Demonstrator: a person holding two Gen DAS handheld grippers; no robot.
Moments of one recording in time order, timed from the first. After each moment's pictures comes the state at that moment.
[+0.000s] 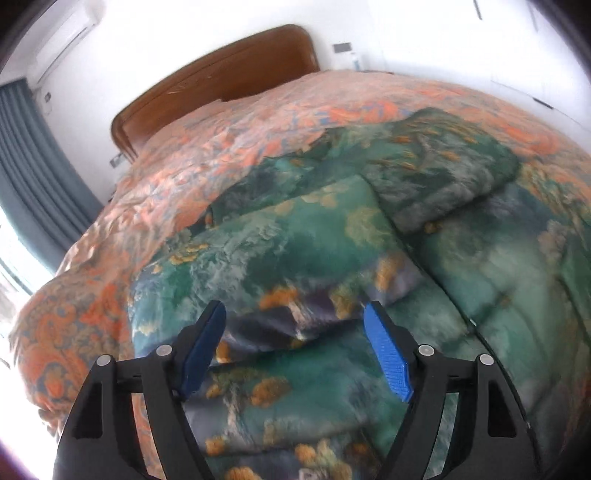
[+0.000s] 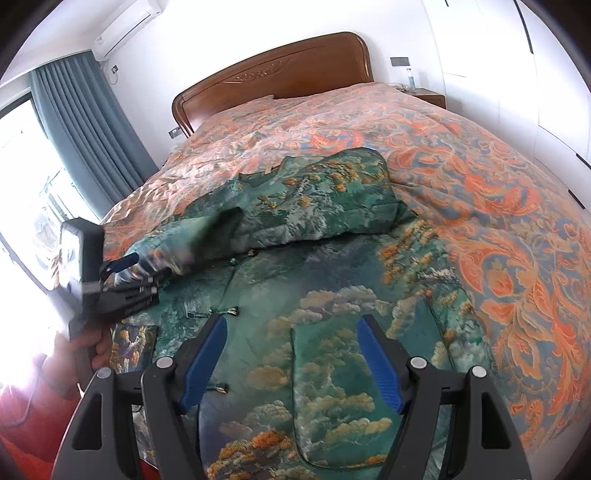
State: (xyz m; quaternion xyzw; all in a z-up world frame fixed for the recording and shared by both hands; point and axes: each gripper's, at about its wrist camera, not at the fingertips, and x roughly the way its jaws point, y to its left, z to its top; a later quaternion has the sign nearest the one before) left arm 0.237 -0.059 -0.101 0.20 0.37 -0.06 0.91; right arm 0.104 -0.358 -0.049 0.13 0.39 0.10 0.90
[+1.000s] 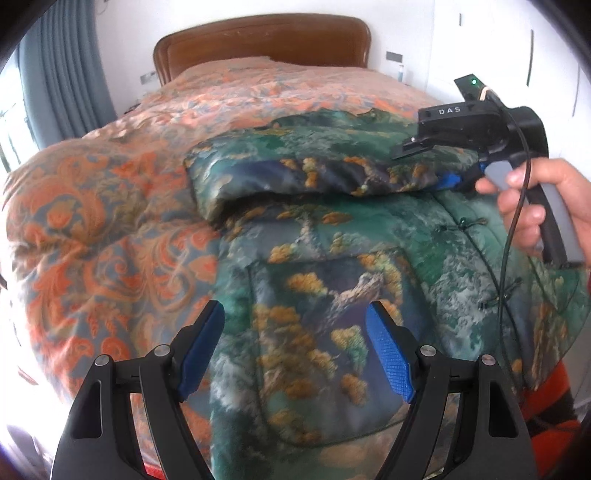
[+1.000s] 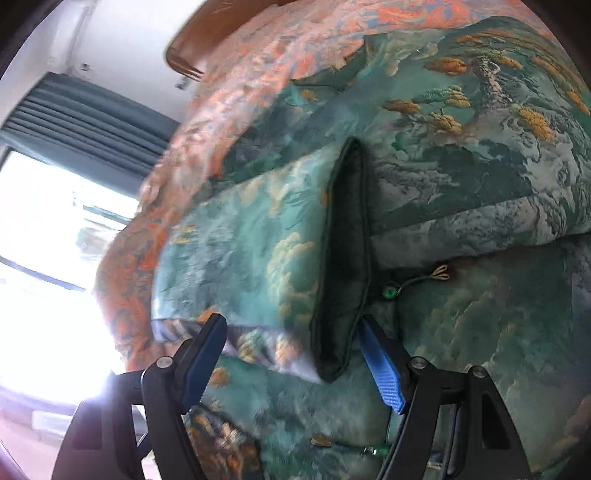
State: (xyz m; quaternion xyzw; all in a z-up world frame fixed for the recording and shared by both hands) left arm 0.121 0.061 -0.114 0.02 0.42 -0.03 0.91; right arm 0.291 -0.200 -0.133 0.26 0.55 0.19 0.77
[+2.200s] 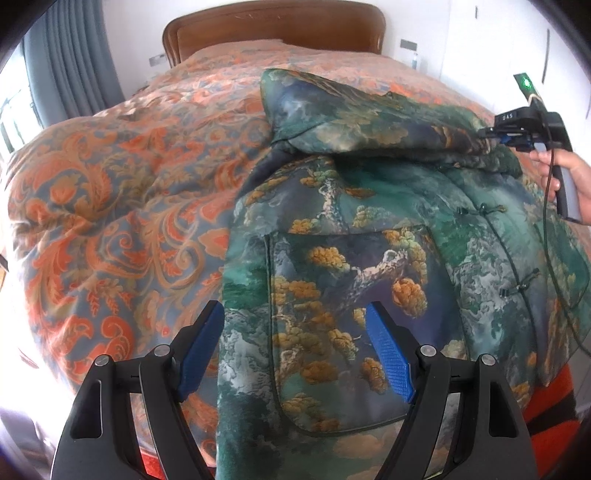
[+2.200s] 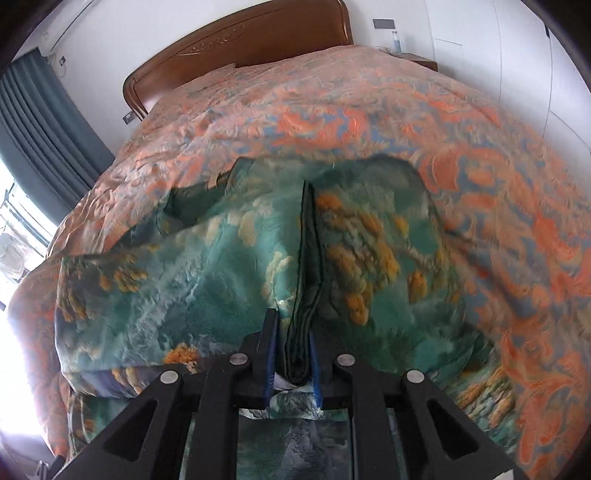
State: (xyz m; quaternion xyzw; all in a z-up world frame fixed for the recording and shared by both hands) left arm 0.125 0.064 -0.126 0.02 0.45 -0.01 0.89; right arm 0.341 -0.336 -0.096 0.13 0.47 0.06 0.87
